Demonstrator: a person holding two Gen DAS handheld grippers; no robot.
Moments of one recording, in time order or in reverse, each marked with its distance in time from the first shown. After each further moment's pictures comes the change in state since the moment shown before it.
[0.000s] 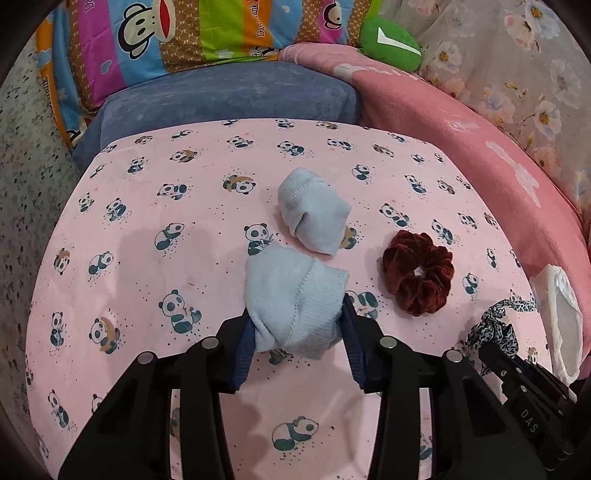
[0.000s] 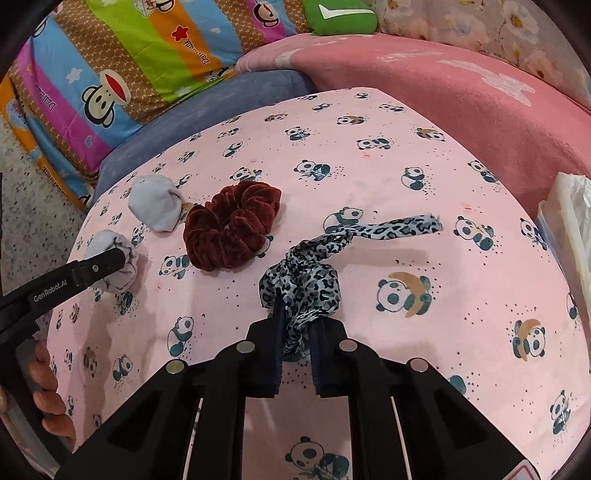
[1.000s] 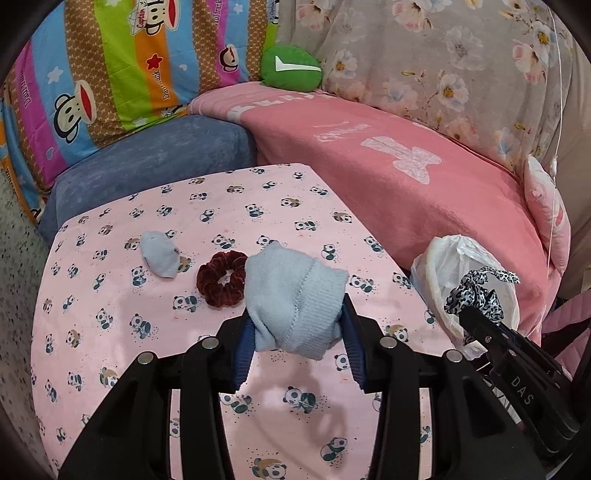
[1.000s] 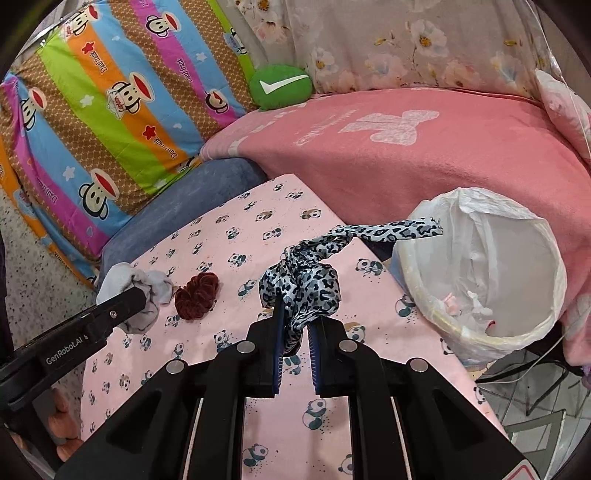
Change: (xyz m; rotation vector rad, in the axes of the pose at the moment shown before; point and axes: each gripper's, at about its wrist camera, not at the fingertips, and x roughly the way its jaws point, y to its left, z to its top) left arm -0.095 -0.159 -0.025 0.220 -0.109 -0.130; right arm -0.159 -0.110 -0.008 0.171 -0.241 -0.030
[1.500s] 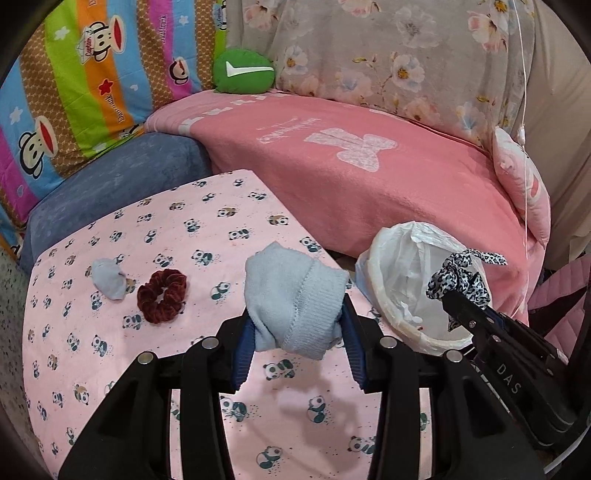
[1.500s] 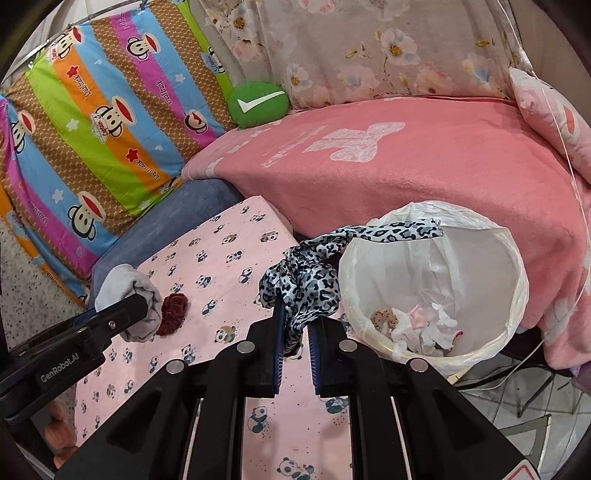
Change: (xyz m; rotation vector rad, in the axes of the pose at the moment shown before) left arm 0.008 -0.079 0.008 0.120 0.011 -0.071; right arm -0.027 -0.063 0.019 0.036 -0.052 -0.035
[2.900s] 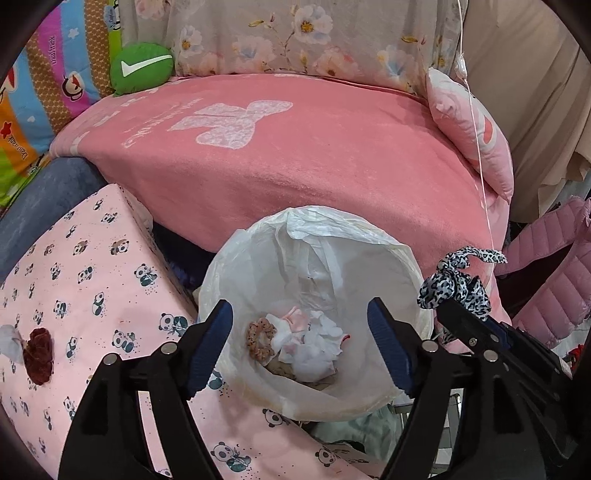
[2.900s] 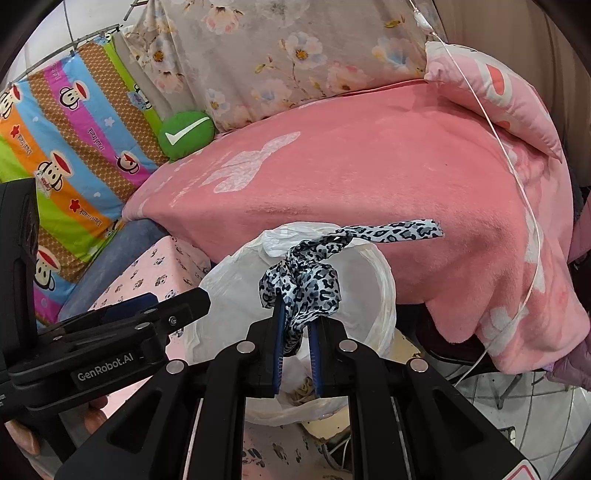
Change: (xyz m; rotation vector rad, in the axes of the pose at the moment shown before) left arm 0.091 -0.149 0.025 0.170 0.094 -0.159; right arm -0.006 -0.163 0.025 0.160 -0.045 -0.126
